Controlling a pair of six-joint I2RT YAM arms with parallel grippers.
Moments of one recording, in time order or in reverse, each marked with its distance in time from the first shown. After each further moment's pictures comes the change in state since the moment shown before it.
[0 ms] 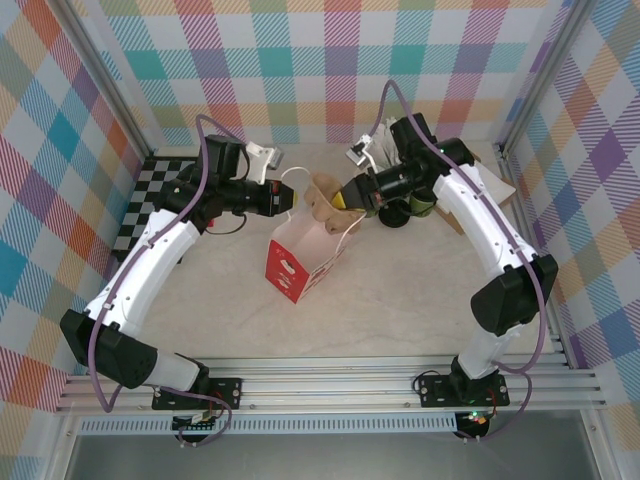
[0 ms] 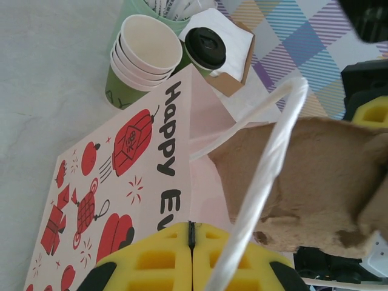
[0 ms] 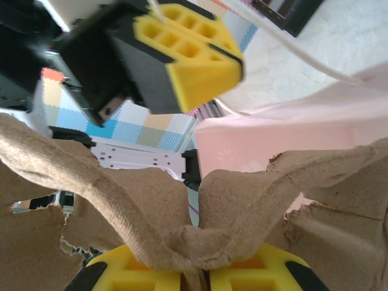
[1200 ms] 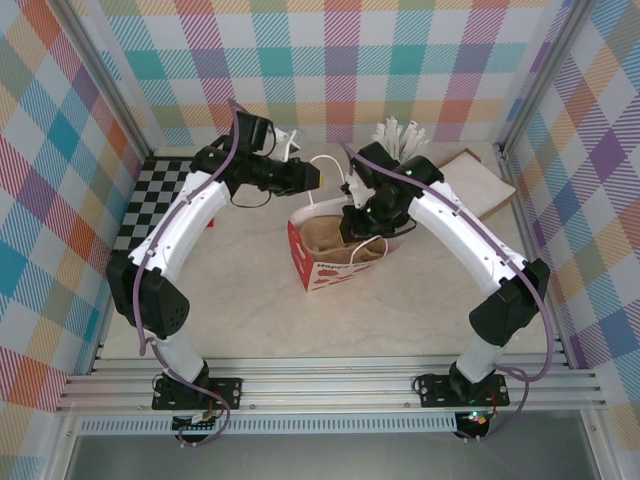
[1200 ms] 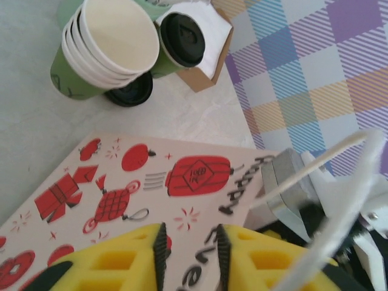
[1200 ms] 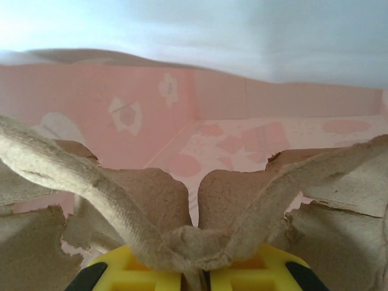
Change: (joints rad) left arm -0.003 0.325 0.293 -0.070 0.168 -0.162; right arm 0.227 -0.029 -0.054 -0.136 0.839 0.268
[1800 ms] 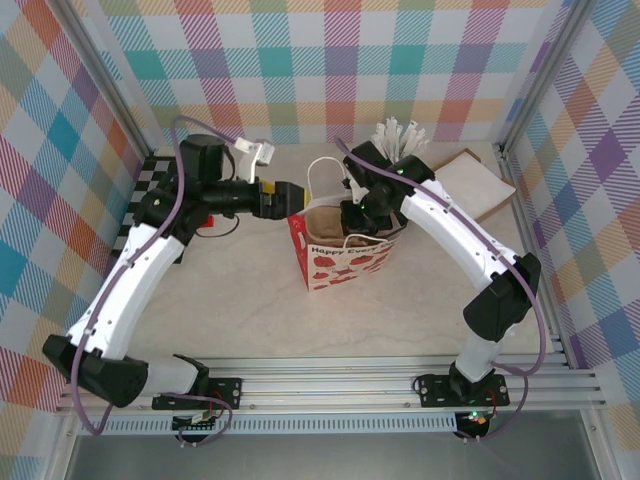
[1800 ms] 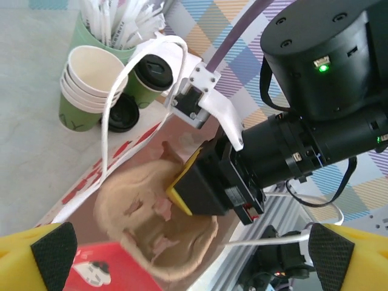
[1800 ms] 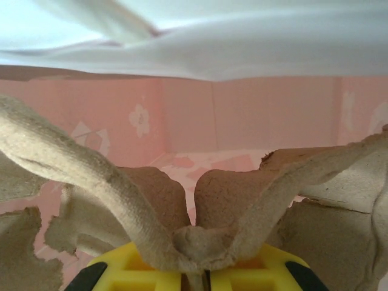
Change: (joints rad) left arm -0.009 -0.445 -0.305 0.114 -0.081 0.095; right arm 0.018 0.037 0.022 0.037 0.166 0.082
